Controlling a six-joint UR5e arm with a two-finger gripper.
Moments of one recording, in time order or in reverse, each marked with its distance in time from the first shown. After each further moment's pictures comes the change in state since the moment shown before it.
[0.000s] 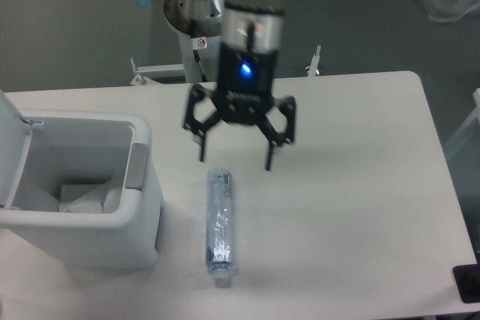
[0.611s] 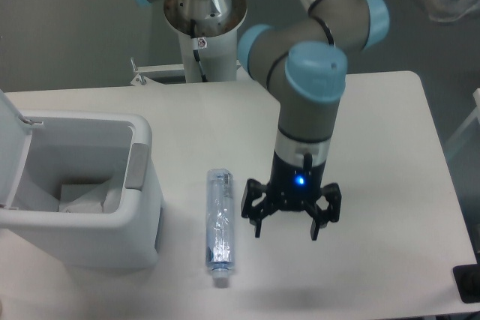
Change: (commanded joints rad) arm -0.029 -0.236 0.080 0.002 0.109 0.005
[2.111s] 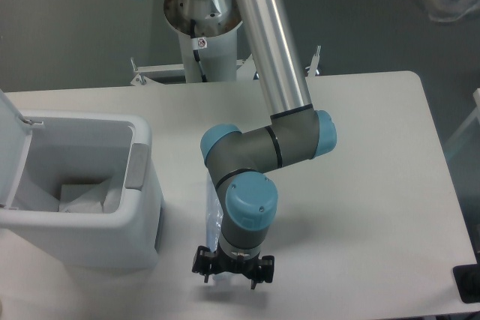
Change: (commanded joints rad) arm -0.160 -0.220 0.049 0.000 0.077 -0.035
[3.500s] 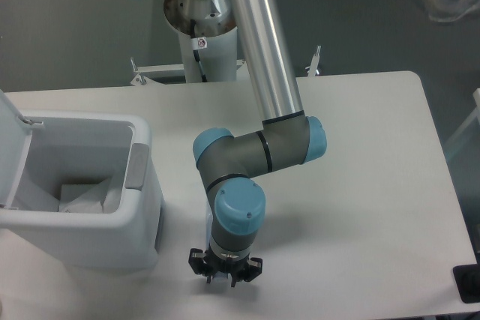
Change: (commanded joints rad) arm -0.006 0.002 -0.026 0.000 0.014 -0.003
